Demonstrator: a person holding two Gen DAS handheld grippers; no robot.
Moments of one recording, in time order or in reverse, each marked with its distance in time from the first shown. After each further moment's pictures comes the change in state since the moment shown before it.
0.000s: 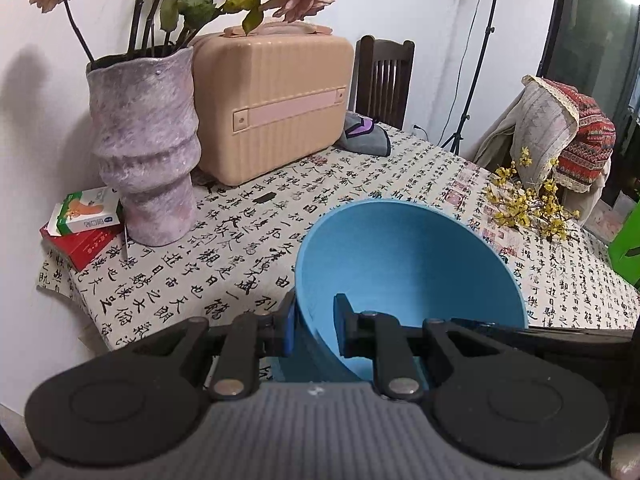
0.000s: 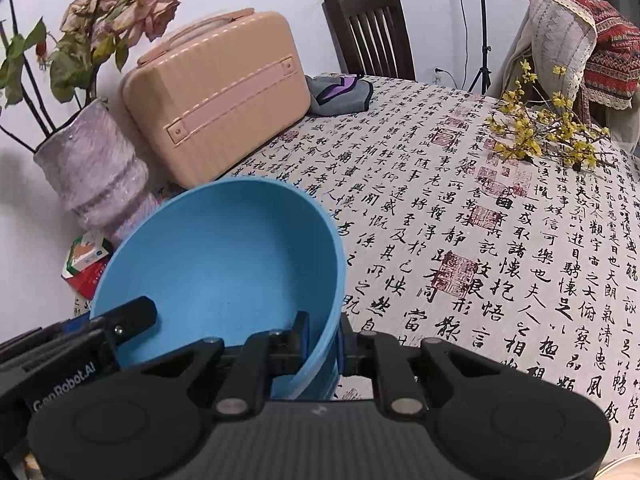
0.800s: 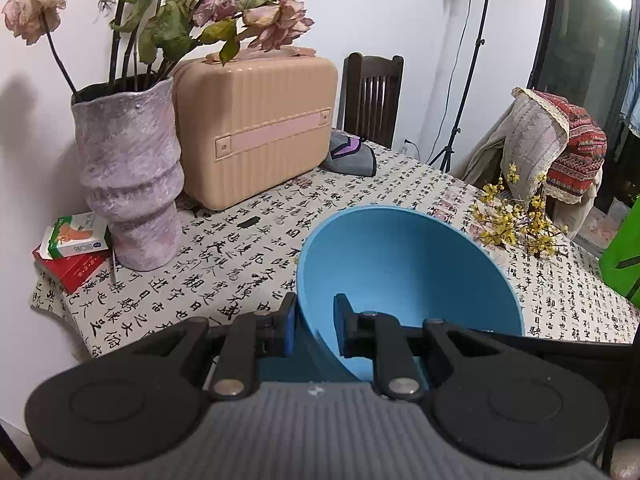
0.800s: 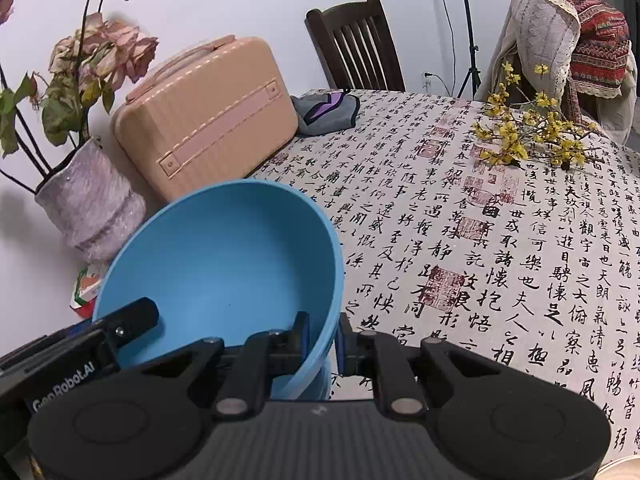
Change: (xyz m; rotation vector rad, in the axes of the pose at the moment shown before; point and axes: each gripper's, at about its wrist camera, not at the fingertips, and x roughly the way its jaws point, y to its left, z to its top) left arm -0.005 -0.017 0.017 0.010 -0.044 -0.017; right arm -0.014 -0.019 0.014 0.070 -0.034 0.023
